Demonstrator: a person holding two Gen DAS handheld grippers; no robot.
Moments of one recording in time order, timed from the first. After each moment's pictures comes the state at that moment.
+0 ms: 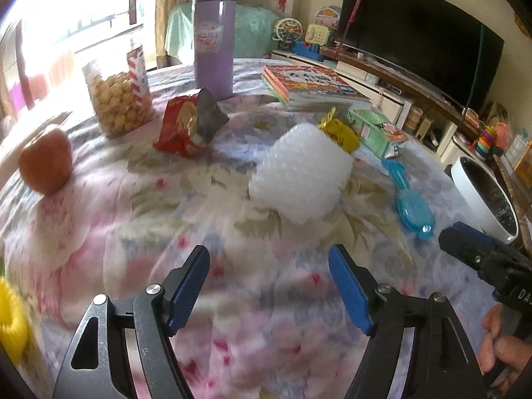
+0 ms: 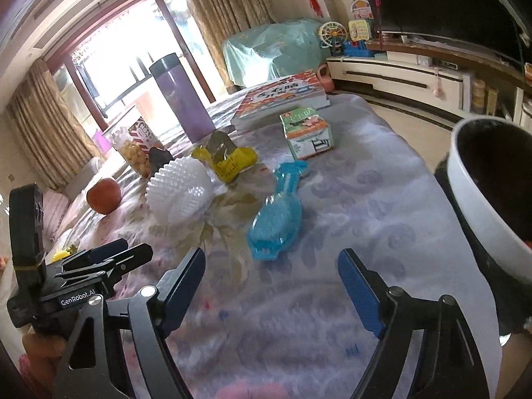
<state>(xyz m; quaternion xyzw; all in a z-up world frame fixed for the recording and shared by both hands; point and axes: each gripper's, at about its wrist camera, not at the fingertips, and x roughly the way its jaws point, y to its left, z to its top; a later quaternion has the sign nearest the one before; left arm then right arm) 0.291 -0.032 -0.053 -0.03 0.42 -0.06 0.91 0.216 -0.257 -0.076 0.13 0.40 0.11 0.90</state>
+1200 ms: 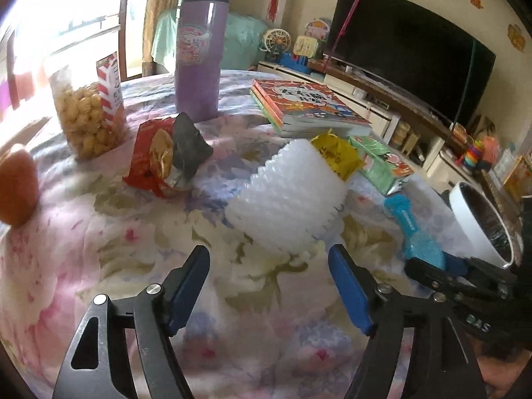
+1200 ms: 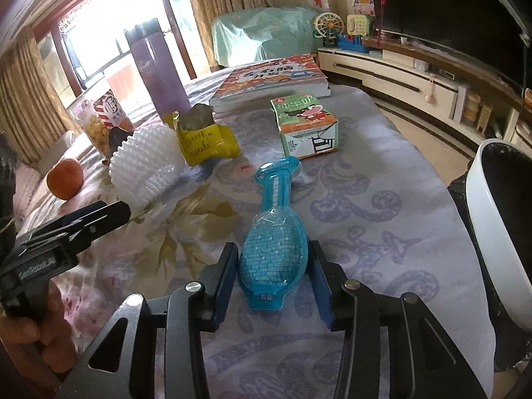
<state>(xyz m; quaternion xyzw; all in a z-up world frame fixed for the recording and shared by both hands) 0.349 -0.022 -0.078 -0.06 0.39 -0.10 0.91 0.256 -0.235 -0.094 0.06 0.43 0.07 0.90</state>
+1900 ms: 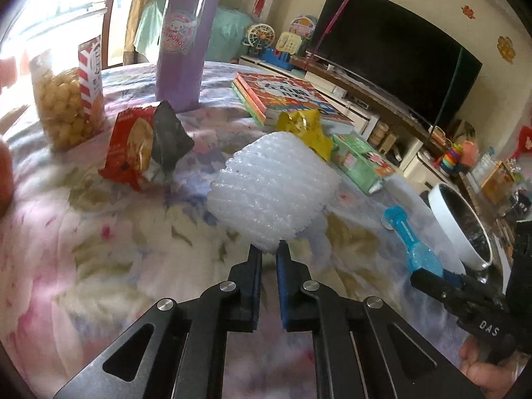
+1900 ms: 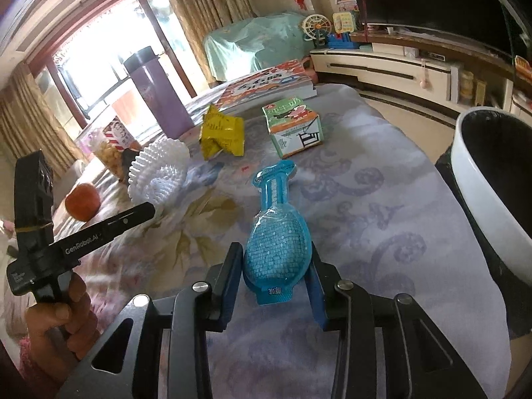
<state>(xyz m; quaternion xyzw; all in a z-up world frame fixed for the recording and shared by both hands) 0.369 -0.011 -0.093 -0.09 0.40 -0.15 0.90 0.228 -0.255 -0.090 0.13 0.41 0.08 0.90</state>
